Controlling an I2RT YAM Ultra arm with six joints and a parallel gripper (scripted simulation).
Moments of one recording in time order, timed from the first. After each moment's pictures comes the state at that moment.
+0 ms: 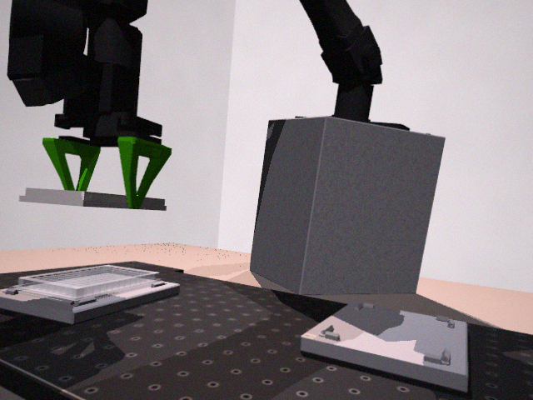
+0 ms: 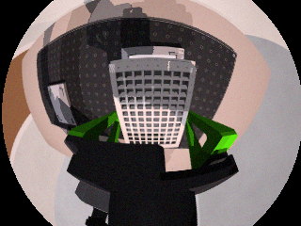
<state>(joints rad) -0.35 2.49 1.50 -0.54 -0.16 -0.53</state>
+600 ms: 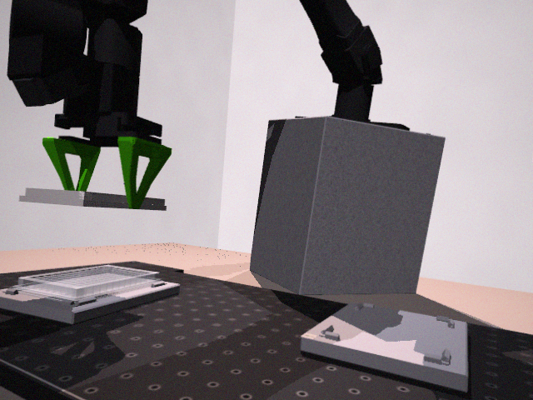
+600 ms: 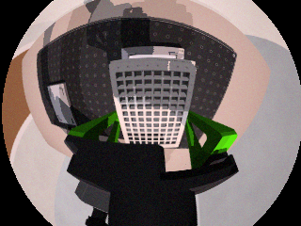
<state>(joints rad) -0.35 2.49 1.50 -0.54 -0.16 -0.53</state>
